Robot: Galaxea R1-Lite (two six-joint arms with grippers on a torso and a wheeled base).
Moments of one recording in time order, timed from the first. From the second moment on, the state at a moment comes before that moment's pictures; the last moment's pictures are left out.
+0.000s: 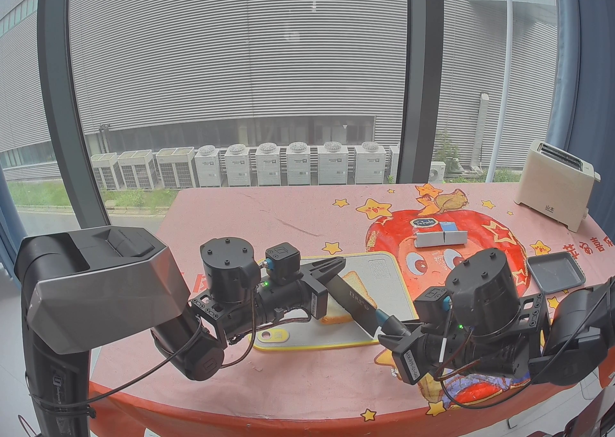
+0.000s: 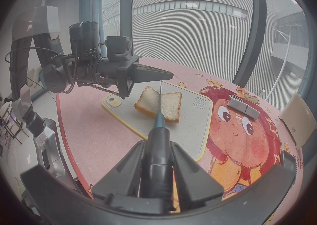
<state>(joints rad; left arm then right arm) -0.60 2.29 -0.79 -1.40 -0.31 -0.03 0.85 1.72 -0.64 -0.36 -0.22 0.11</state>
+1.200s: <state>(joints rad) -0.59 2.27 -0.78 -1.40 -0.31 -0.03 0.85 1.72 -0.64 -0.36 -0.22 0.11</state>
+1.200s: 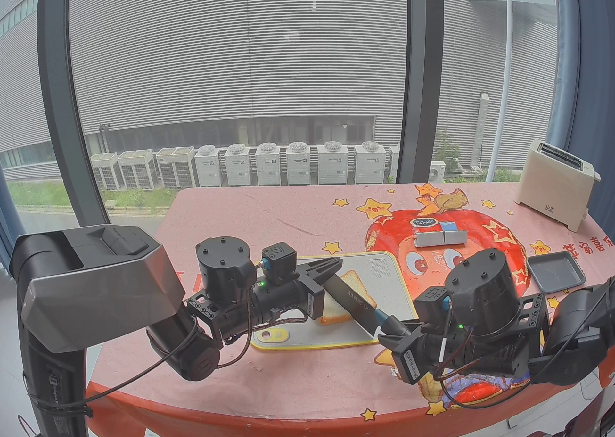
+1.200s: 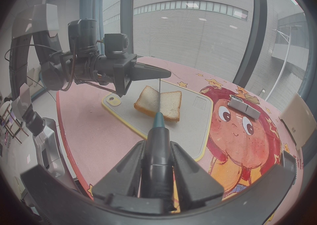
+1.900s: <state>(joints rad) -0.59 2.29 -0.79 -1.40 -0.31 -0.03 0.85 1.74 -0.64 -0.40 -0.22 0.11</state>
